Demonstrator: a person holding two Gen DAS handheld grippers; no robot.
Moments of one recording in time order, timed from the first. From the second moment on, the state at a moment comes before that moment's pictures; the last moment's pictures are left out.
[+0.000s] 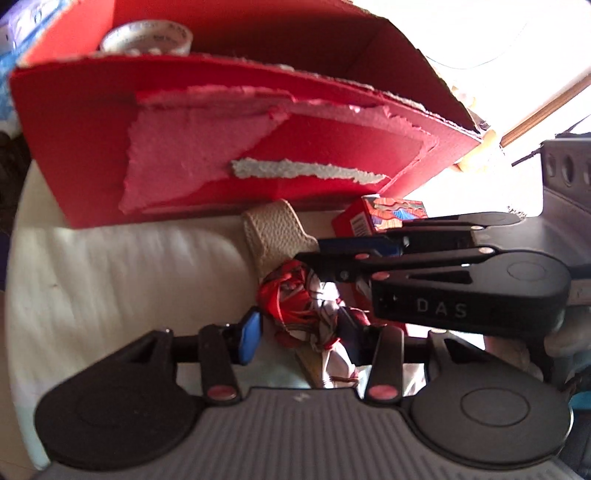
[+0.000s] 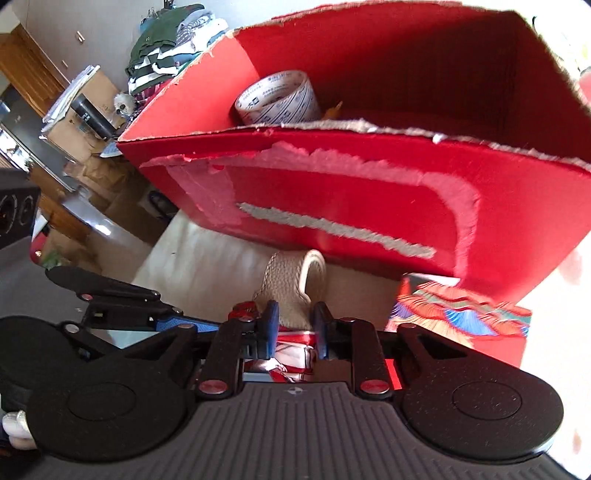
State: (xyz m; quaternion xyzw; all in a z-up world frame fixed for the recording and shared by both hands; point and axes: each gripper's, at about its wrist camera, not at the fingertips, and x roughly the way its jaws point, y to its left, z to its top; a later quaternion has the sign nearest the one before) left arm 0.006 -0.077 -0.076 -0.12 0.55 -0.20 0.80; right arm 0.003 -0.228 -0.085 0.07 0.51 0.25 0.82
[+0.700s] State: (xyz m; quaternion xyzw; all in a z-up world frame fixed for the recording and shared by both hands) left arm 0.000 -0.045 -0.082 -0.11 0.56 -0.17 0.81; right arm -0.001 -0.207 -0.070 0.08 0.47 0.30 0.82
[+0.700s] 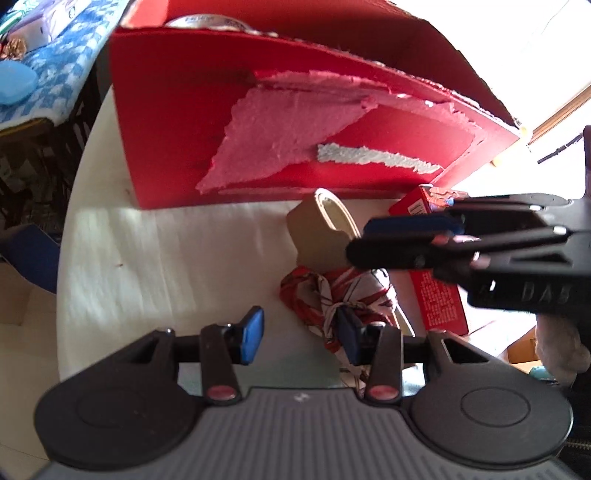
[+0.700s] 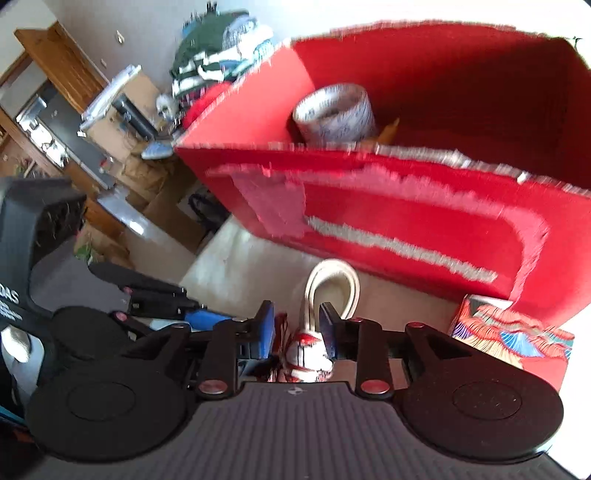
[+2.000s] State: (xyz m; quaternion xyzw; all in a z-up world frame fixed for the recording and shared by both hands) left arm -0.018 -0.079 -0.028 -0.05 0.54 -0.25 0.80; right arm 0.000 -0.204 -0.069 0.07 0.53 0.35 0.77
